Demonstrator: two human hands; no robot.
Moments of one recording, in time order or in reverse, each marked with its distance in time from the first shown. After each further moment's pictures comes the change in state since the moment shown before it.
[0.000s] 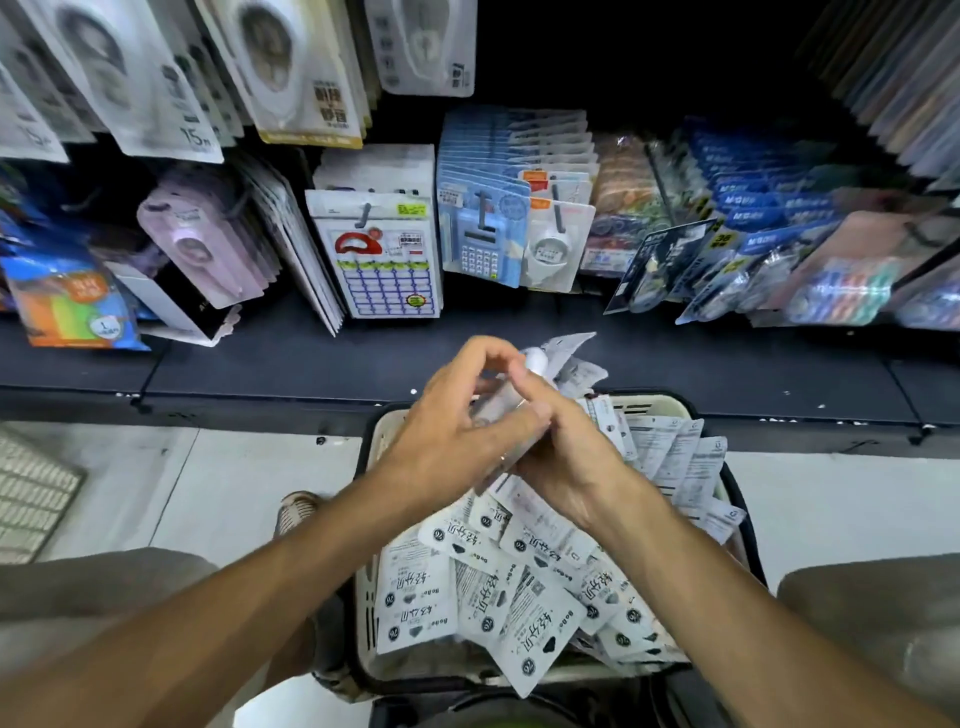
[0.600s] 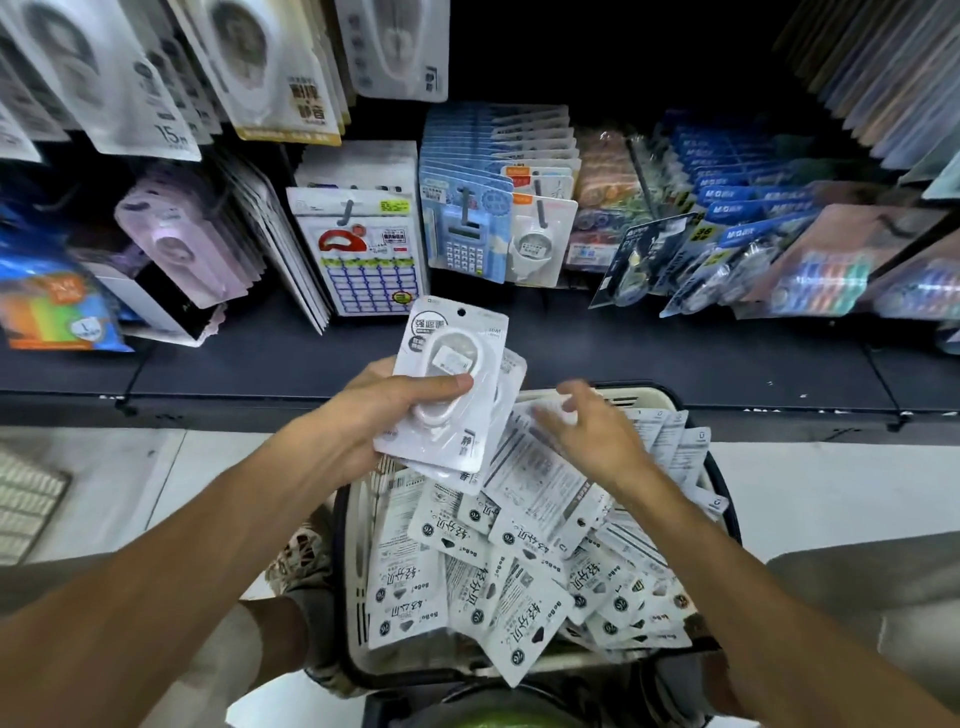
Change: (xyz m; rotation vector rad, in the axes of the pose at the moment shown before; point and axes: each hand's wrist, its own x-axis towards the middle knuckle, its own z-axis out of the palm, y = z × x) left_hand 0.027 -0.027 -0.035 -0.527 -0.053 -0.551; right_hand -0.002 -0.015 -0.066 -1.193 0.397 0.045
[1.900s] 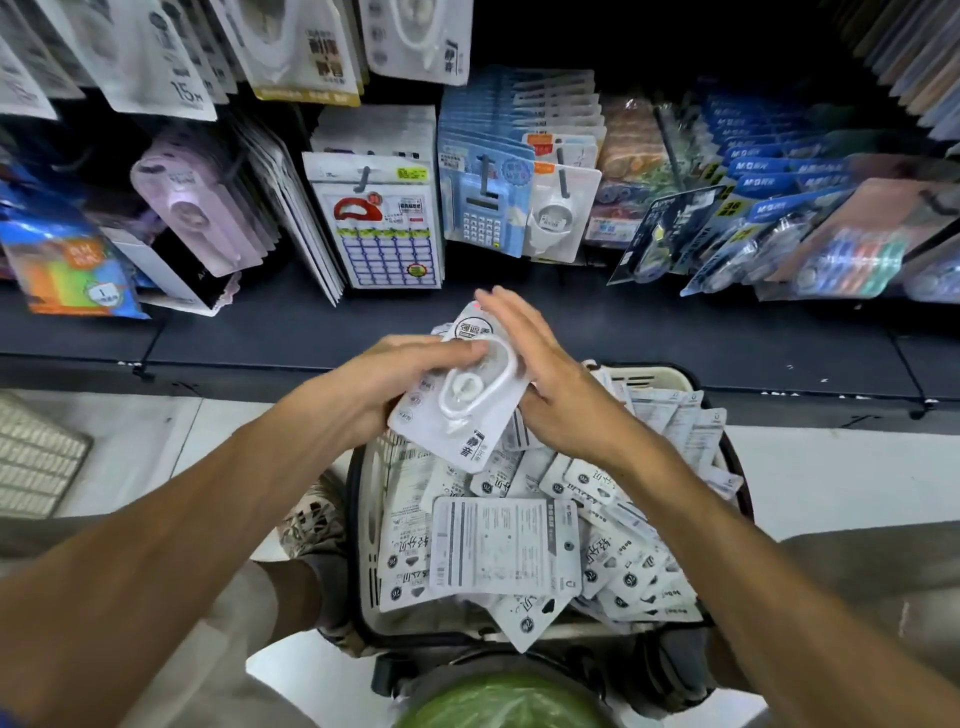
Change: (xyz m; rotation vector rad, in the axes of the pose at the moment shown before) left_hand 0.007 0.002 -0.007 0.119 -0.098 -0.052; right_hand -0.010 -0.044 0.009 0.035 -0.099 -0.754
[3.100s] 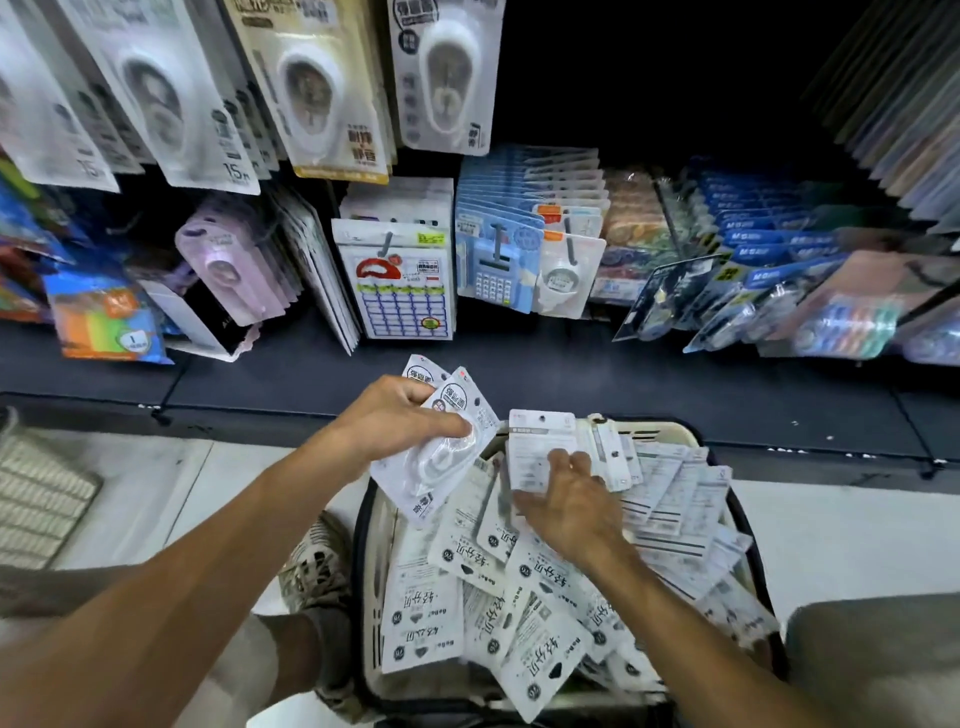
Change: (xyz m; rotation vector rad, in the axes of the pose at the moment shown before) left_hand 0.002 0.000 -0.026 0.401 0.197 0.088; right_hand -0.022 0.051 0.053 -0.481 -0.051 0.777
